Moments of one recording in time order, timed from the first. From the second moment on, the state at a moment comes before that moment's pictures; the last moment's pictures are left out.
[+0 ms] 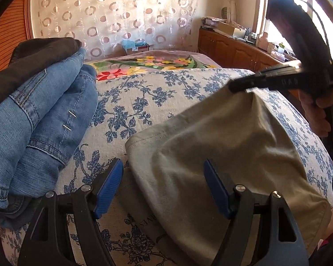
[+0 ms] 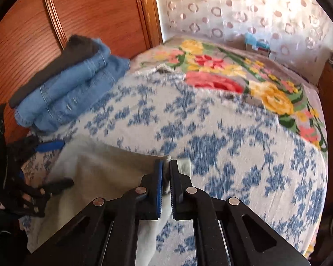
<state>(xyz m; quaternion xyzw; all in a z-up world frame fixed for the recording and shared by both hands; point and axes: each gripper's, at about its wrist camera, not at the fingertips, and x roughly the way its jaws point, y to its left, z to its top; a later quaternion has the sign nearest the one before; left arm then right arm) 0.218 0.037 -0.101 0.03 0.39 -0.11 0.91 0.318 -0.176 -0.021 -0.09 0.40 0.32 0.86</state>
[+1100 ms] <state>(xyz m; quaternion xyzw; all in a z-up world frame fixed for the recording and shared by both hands) 0.227 0.033 -0.111 0.03 0.42 -0.10 0.90 0.236 -0.200 -0.025 -0.09 0.35 0.27 0.89</state>
